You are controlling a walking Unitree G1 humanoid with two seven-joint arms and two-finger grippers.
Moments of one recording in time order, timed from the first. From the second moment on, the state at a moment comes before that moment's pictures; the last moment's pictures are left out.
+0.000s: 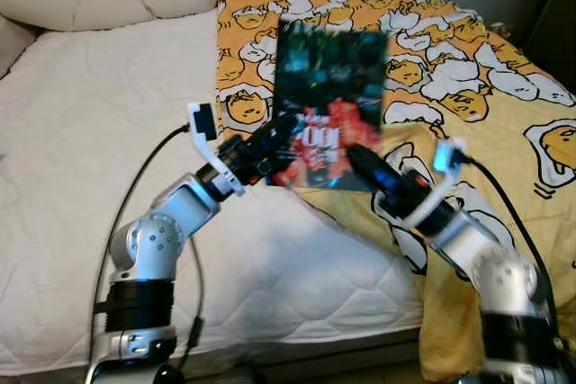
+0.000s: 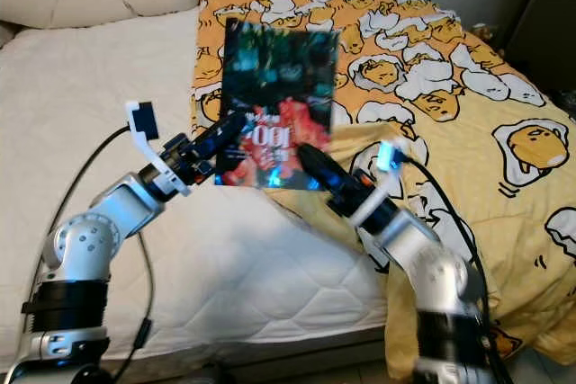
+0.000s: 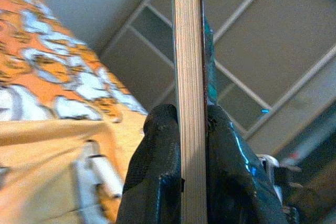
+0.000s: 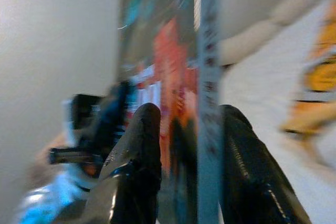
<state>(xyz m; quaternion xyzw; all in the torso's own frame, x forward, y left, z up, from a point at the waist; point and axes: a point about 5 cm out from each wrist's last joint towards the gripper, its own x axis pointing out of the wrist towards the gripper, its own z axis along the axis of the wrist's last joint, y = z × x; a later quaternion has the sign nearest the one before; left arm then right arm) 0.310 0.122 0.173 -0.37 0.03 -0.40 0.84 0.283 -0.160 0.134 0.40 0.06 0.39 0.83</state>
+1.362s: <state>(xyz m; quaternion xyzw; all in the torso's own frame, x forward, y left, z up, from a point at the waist) 0.290 0.161 0.122 0.07 0.09 -0.15 0.98 0.268 -0.160 0.087 0.12 0.12 0.14 0.98</state>
